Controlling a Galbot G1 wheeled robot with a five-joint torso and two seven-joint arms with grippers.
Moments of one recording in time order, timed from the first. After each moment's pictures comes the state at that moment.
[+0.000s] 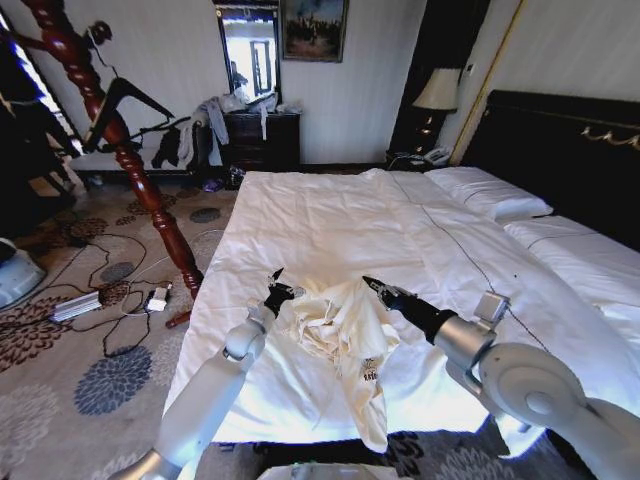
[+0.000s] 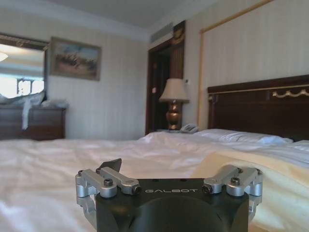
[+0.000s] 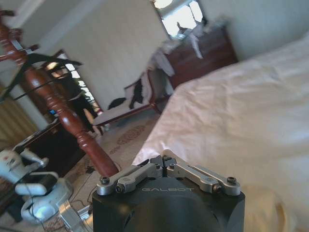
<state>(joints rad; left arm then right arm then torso) 0.88 -1.19 -0.07 -1.65 -0.44 -0.01 0.04 -1.39 0.44 0.58 2.50 1.61 -0.17 0.38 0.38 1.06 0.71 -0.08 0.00</state>
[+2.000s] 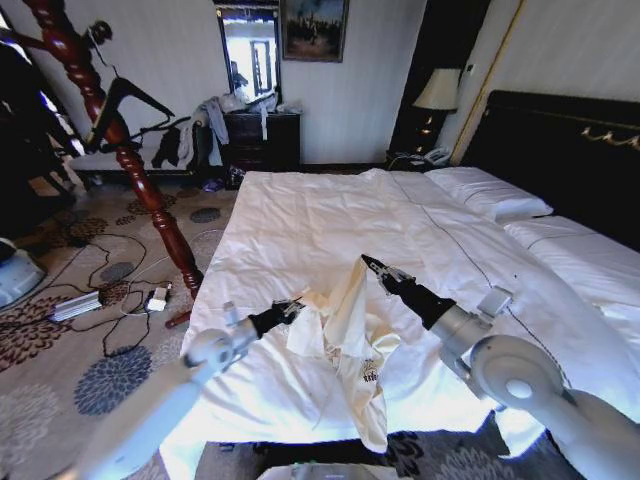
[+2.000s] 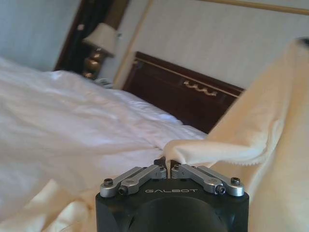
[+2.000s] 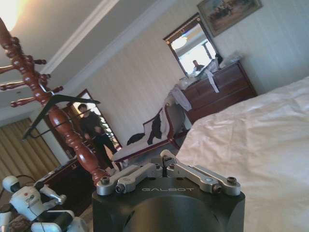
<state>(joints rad) 0.86 -1.02 0.05 -1.66 -0.96 0.16 0.35 -1.30 0.55 0.49 2.39 1.51 -0.07 0.23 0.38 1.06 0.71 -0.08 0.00</state>
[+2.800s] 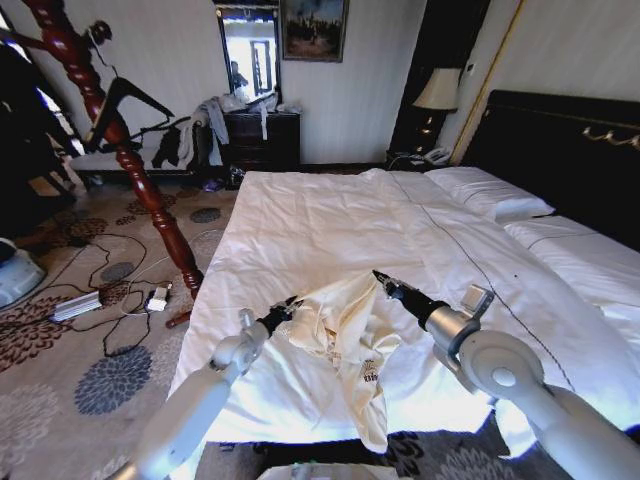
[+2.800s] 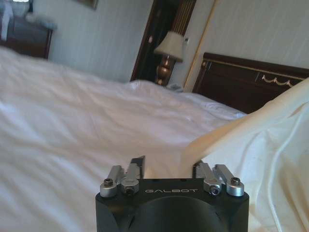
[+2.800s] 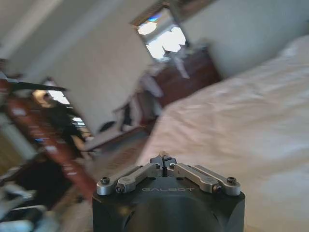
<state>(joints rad) 1.03 -1.03 -0.12 -1.76 -0.76 0.16 0.12 -1.27 0.63 0.48 2.47 1.53 -0.20 0.47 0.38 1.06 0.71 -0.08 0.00</state>
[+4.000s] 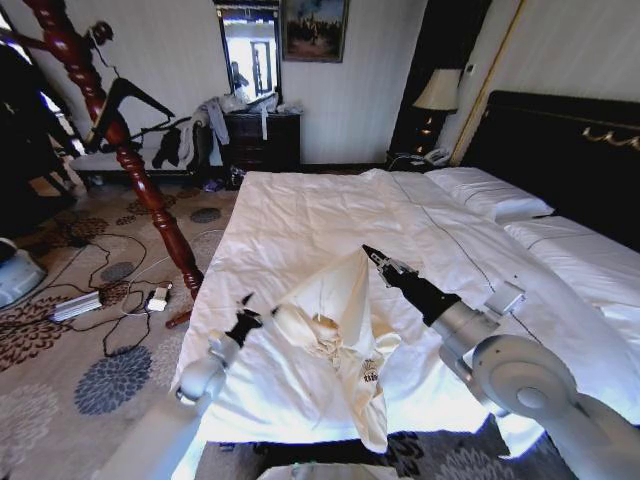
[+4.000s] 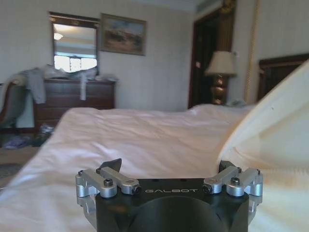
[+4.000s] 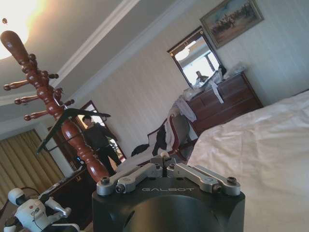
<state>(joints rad) 1.15 -1.04 -0.31 -1.75 -0.53 0.00 0.01 -1.26 0.61 0.49 2.50 1.50 -0.09 0.34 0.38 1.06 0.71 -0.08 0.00</state>
